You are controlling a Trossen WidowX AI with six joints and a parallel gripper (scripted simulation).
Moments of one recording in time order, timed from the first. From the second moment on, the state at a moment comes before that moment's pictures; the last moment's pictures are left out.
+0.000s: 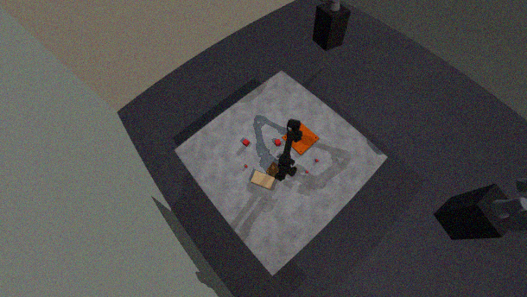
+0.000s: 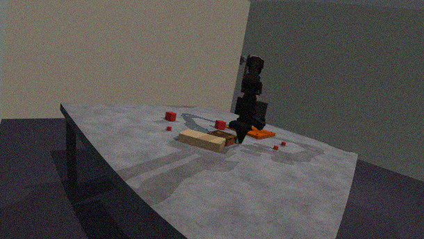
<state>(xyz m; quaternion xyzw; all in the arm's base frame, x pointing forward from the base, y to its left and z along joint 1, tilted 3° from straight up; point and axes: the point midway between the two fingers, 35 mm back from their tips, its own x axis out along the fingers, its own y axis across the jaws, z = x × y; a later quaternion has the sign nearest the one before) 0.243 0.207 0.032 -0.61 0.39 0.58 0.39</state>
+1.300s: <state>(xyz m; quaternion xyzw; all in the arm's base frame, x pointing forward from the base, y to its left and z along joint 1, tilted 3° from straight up) 0.270 0.160 0.035 -0.61 0.39 0.58 0.39</state>
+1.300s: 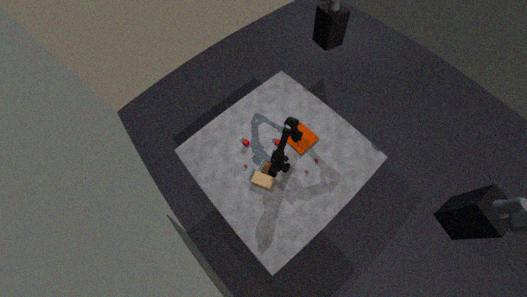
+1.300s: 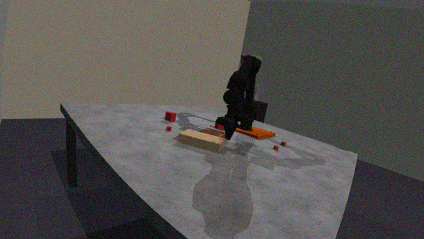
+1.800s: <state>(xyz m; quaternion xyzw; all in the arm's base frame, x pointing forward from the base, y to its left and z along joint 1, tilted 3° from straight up) 0.275 0.154 0.035 -0.61 0.39 0.57 0.39</state>
